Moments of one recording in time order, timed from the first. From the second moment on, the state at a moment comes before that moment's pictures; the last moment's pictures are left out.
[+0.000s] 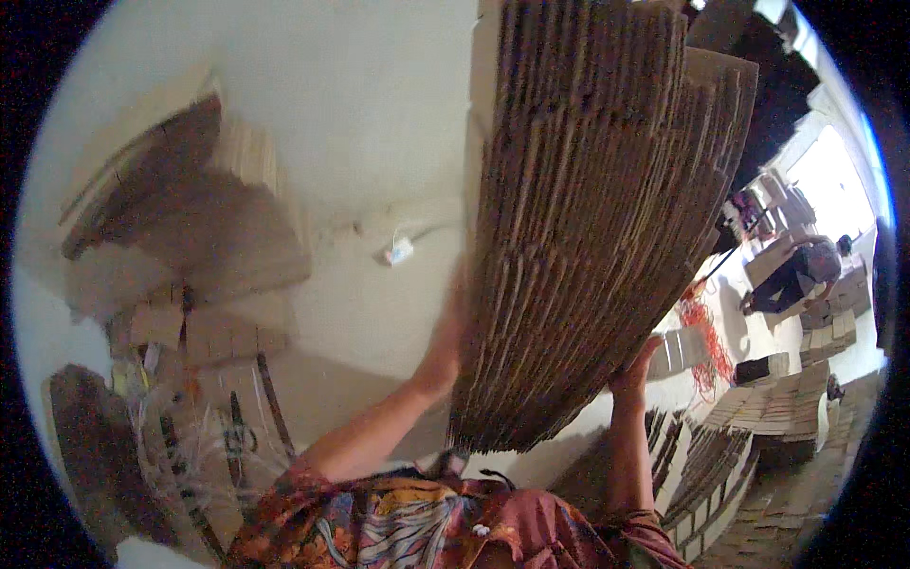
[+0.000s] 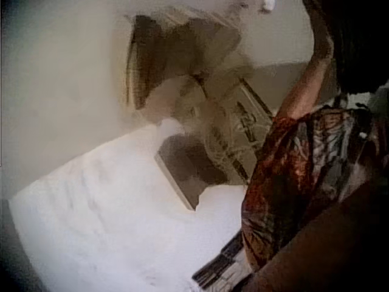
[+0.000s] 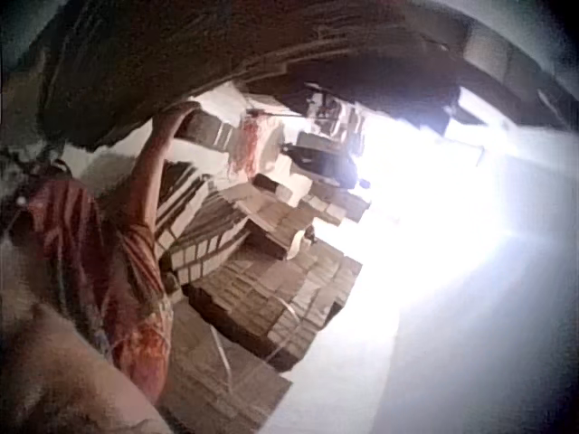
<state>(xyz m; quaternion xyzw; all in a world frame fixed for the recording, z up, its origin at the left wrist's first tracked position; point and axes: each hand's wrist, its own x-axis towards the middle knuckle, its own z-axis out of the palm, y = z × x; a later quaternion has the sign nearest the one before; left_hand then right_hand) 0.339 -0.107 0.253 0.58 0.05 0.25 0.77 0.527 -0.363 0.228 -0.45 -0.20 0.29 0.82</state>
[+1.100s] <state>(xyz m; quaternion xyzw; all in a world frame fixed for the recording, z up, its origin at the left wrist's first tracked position) 0.308 -0.127 0.285 0.46 0.23 0.17 0.84 0.547 -0.406 0.076 0.17 0.17 0.47 0.85</state>
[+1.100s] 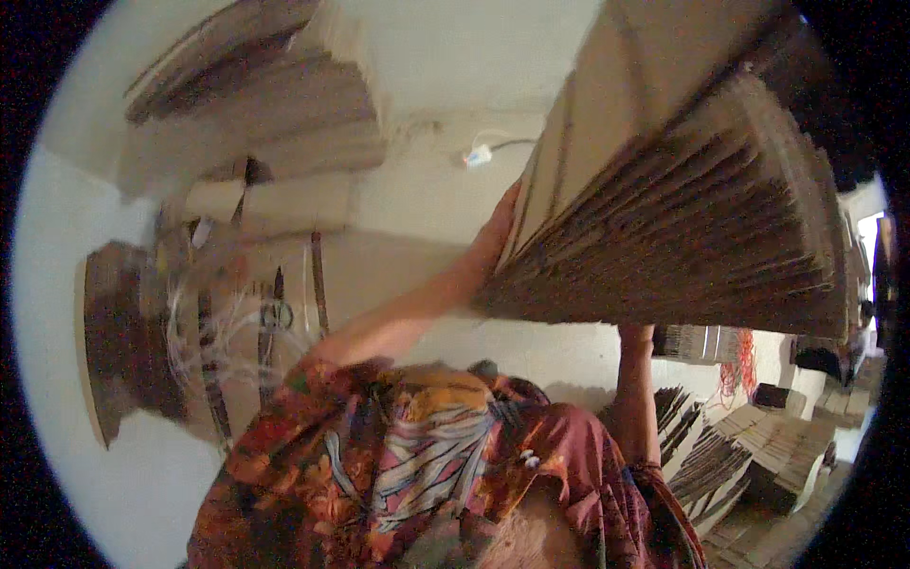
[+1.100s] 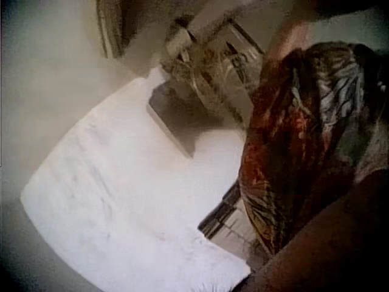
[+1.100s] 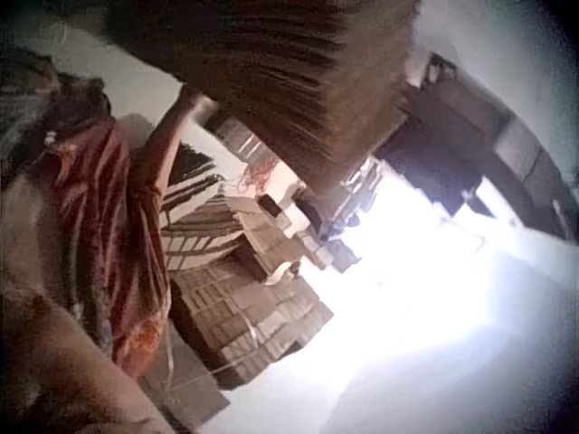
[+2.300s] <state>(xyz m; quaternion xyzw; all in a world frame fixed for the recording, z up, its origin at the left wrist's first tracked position) 0.071 -0.044 0.027 0.23 0.47 0.10 0.84 0.301 -0.199 0.019 -0.61 -0.10 0.55 0.57</state>
